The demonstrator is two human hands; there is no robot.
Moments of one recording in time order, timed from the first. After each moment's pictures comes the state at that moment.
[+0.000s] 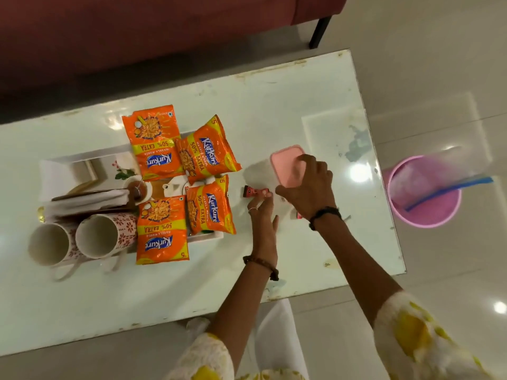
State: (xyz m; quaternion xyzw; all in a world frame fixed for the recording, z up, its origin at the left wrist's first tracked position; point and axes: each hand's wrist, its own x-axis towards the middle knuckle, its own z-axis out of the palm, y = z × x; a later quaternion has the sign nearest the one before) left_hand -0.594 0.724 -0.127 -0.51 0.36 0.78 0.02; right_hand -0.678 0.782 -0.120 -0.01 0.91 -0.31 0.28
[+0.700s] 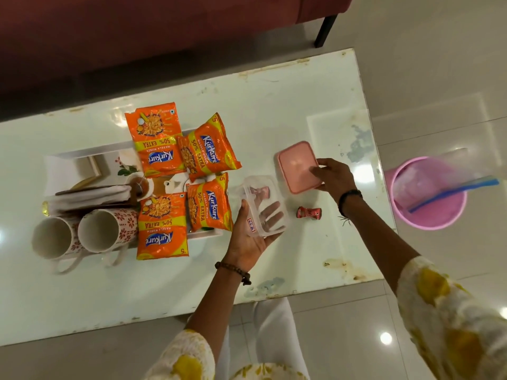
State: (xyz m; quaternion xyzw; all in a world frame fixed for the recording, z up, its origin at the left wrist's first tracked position) left_hand -0.559 0.689 -0.149 -0.37 0.17 0.91 0.11; right_hand -0.719 0.819 -0.139 0.18 0.77 -0.50 0.36
